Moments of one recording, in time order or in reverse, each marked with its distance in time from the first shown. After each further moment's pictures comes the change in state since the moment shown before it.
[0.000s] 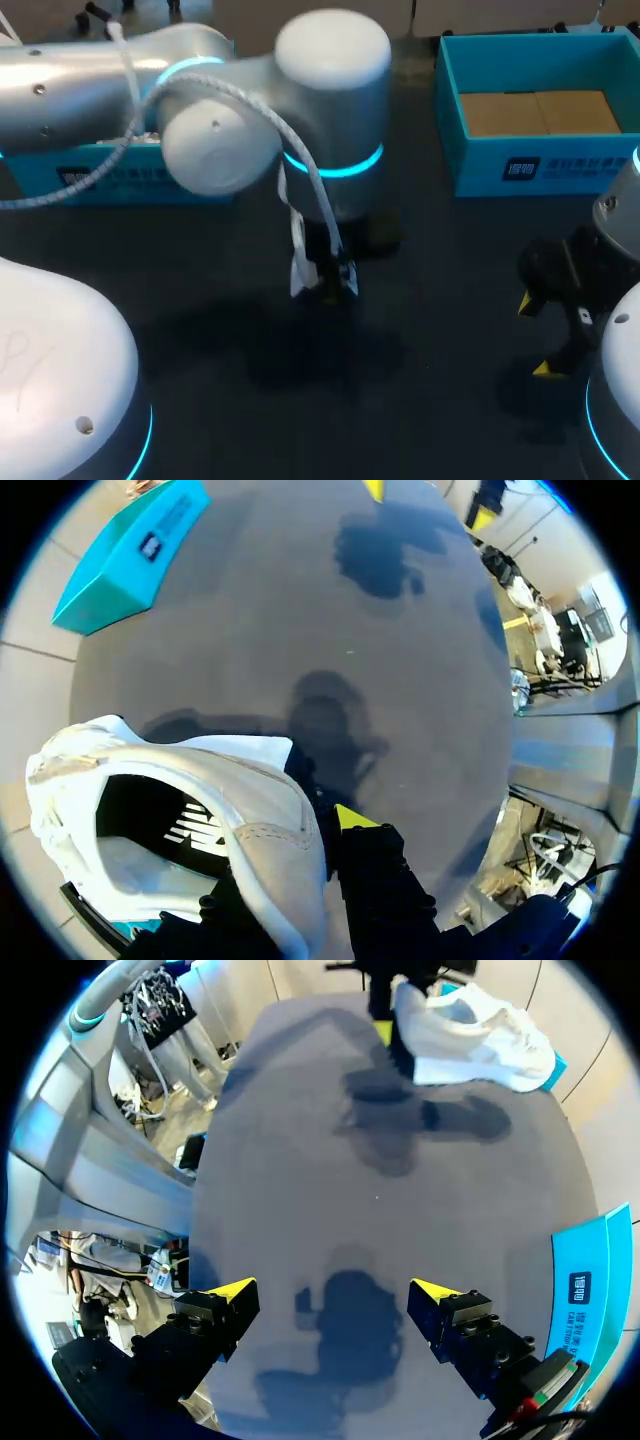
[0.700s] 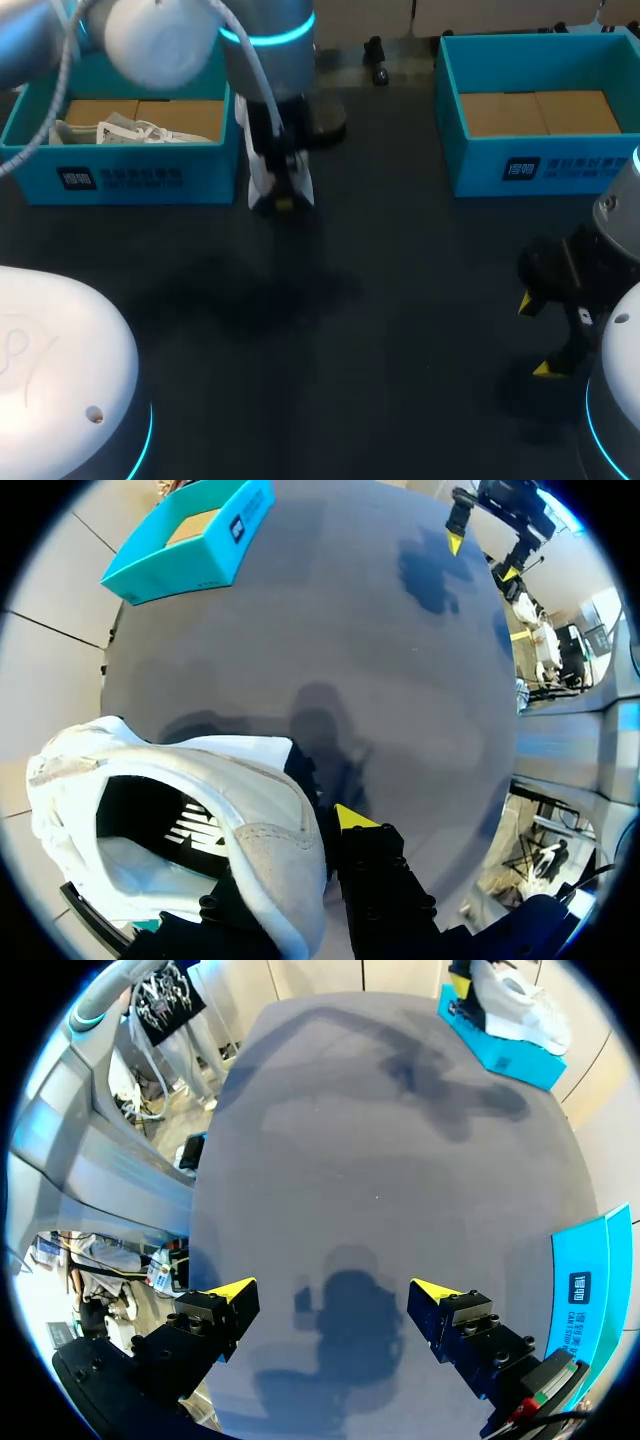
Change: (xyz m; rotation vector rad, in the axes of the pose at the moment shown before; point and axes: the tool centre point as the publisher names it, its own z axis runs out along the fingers) left arm -0.119 0.046 -0.063 0.019 0.019 -0.031; right arm 0.000 0.000 0.000 0.000 0.000 0.000
